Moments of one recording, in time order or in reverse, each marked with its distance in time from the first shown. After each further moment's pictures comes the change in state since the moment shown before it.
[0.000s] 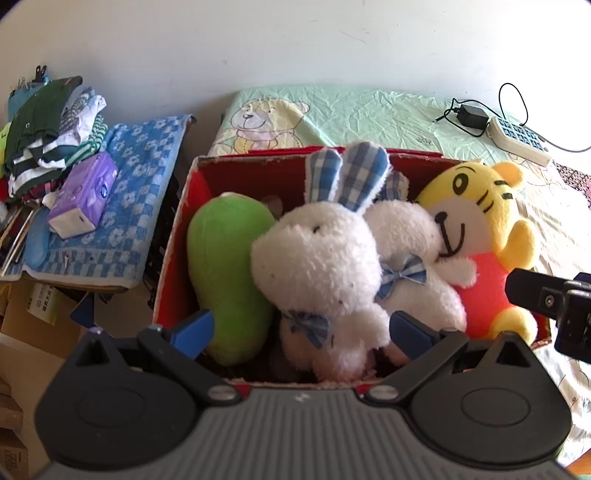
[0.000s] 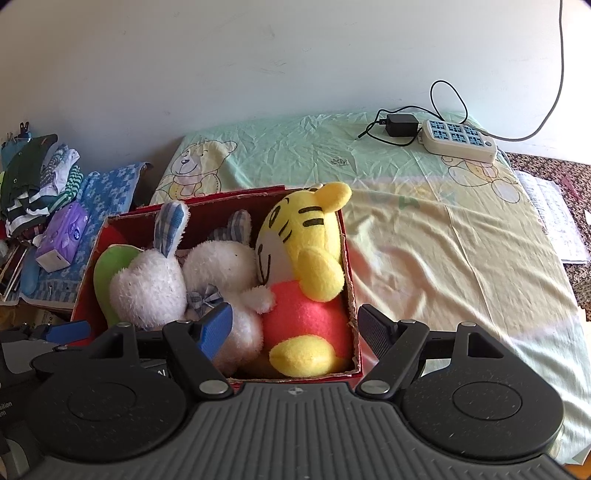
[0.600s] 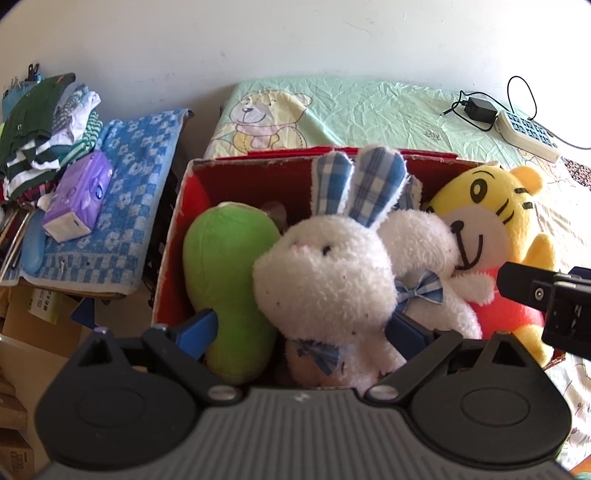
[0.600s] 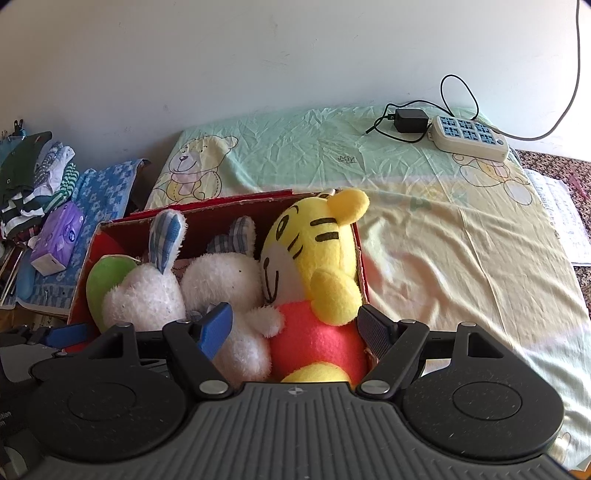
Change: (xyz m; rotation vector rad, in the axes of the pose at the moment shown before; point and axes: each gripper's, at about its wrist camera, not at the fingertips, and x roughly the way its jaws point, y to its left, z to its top) left arm 0.018 0.004 0.017 0.006 0.042 0.004; right arm 0.022 0.004 0.015 0.002 0.031 0.001
